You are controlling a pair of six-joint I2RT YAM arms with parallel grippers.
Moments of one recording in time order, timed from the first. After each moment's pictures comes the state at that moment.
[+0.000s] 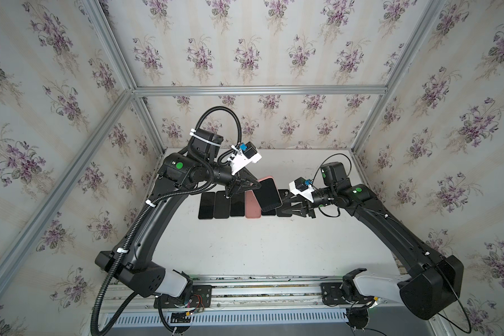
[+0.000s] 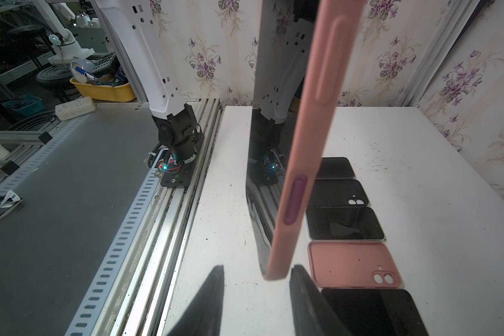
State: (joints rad) left arm -0.46 1.47 1.85 -1.16 0.84 0.42; right arm 0.38 1.26 1.13 -0.70 -1.07 -0.75
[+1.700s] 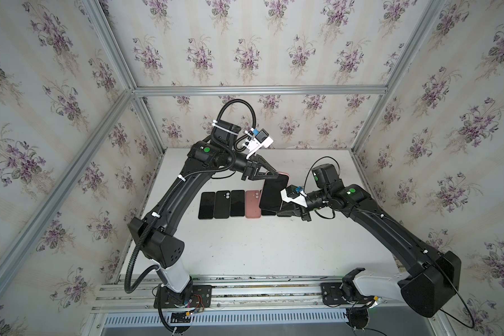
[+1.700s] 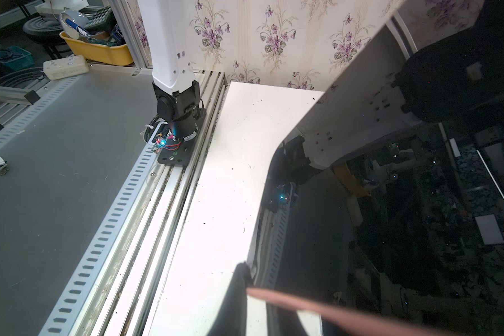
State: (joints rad) left arm -0.48 1.73 1.95 -0.96 1.25 0.21; right arm 0.47 1.27 1.15 -0.72 -0.96 -0.83
